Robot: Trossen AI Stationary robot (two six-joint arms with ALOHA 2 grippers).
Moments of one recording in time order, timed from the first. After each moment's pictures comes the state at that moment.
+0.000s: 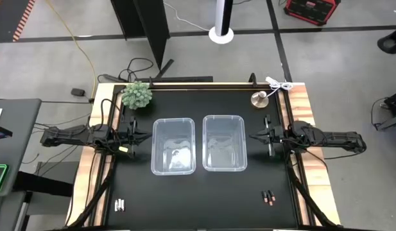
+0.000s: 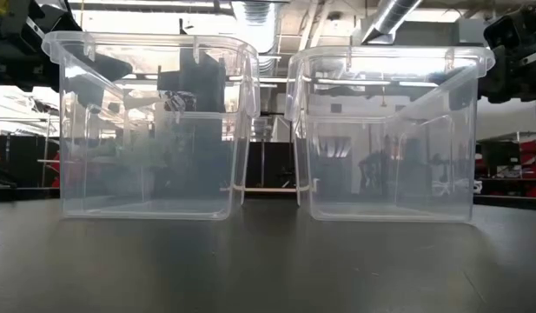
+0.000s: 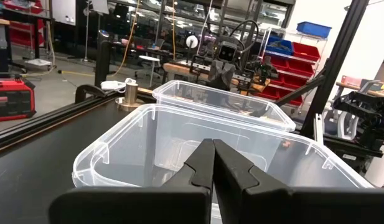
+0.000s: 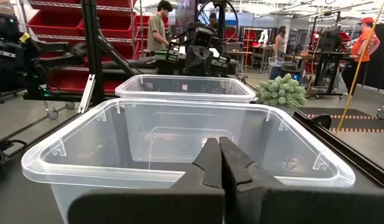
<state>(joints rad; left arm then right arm) -0.09 0.01 0.01 0.06 -0.24 -0.18 -0.04 0.00 0.00 0.03 -0.04 -0.04</state>
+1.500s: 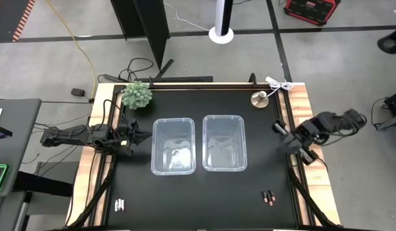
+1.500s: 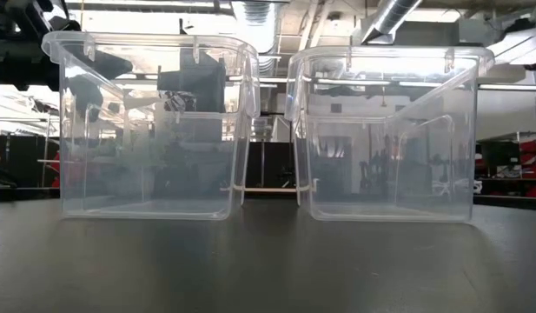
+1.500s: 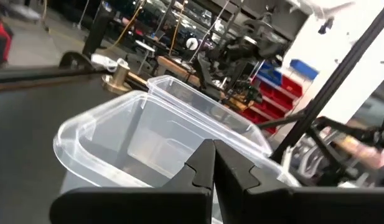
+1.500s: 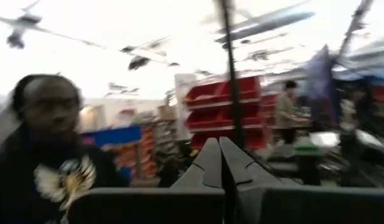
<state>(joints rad) -0.09 0.01 0.01 0.08 -0.24 -0.51 0.38 0.26 0.38 0.27 -0.19 0.16</state>
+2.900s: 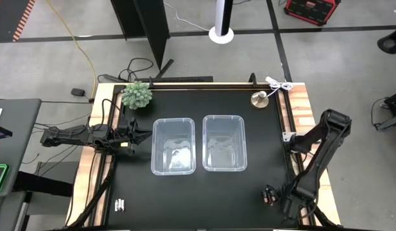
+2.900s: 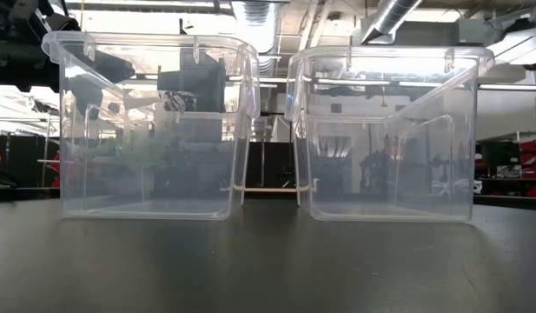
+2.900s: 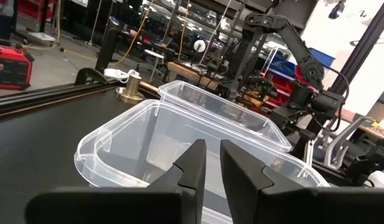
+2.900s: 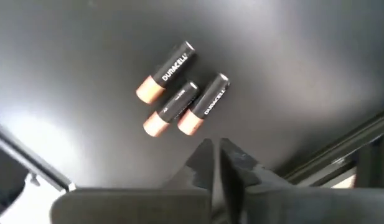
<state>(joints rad) -0.09 0.01 0.01 0.07 -0.27 -0.36 1.09 1.54 0.98 -0.97 0.00 1.82</state>
